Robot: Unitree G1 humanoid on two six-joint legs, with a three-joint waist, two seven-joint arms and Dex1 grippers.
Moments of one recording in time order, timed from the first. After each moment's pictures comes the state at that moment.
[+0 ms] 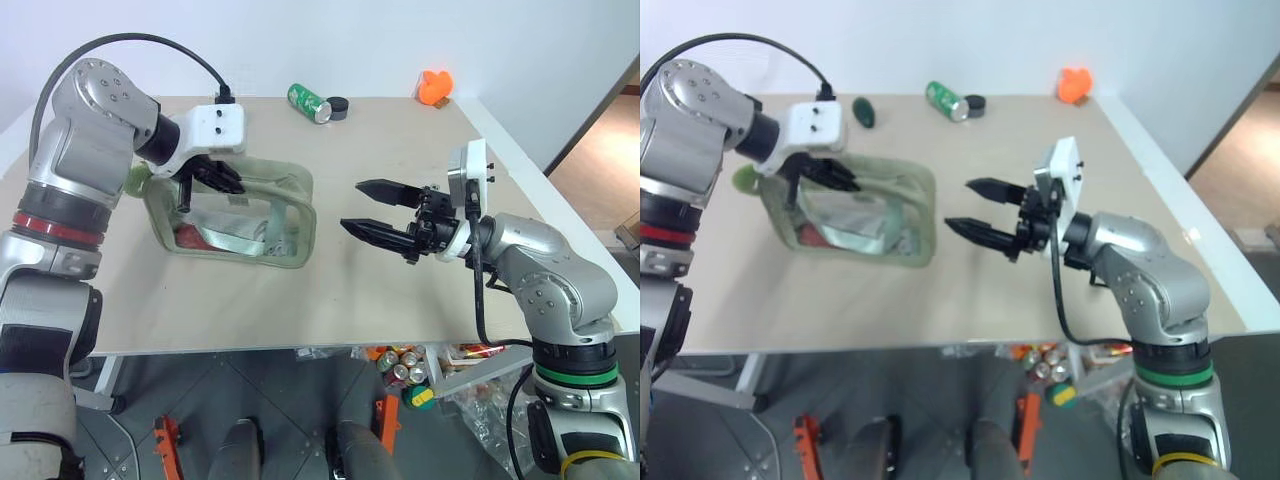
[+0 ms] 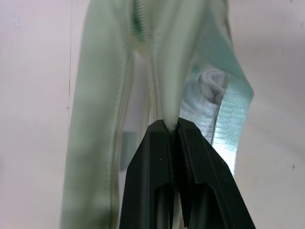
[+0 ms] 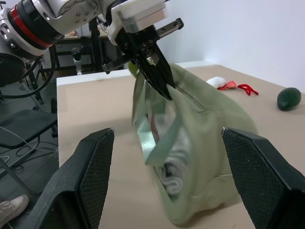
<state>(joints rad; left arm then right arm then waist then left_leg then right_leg) -1.26 0.75 -0.31 0.37 0.16 0.40 -1.54 -0.62 -0.59 -0.06 -0.29 0.70 0.65 0.87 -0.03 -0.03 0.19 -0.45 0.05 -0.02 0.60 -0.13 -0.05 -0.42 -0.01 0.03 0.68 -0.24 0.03</state>
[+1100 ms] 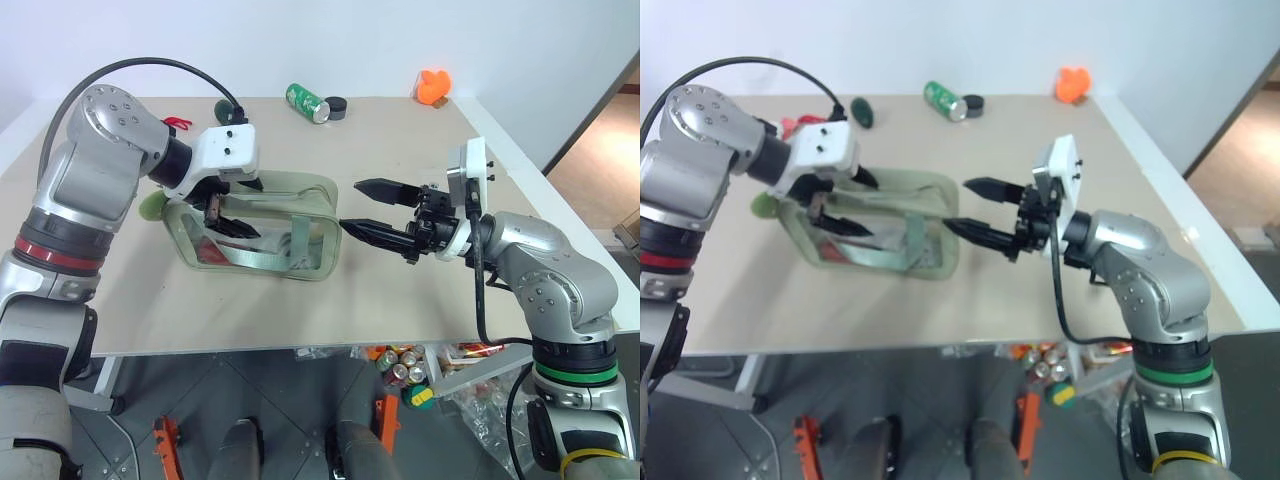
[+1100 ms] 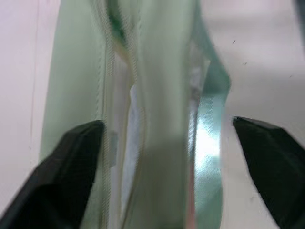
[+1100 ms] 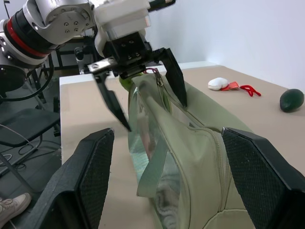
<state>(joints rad) -1.16 0.78 -0.29 0.16 -0.04 0.51 -1.56 -0.62 -0.59 -0.06 -0.29 0.70 0.66 0.88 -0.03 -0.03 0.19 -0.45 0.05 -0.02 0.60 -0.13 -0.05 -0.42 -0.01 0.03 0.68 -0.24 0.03</state>
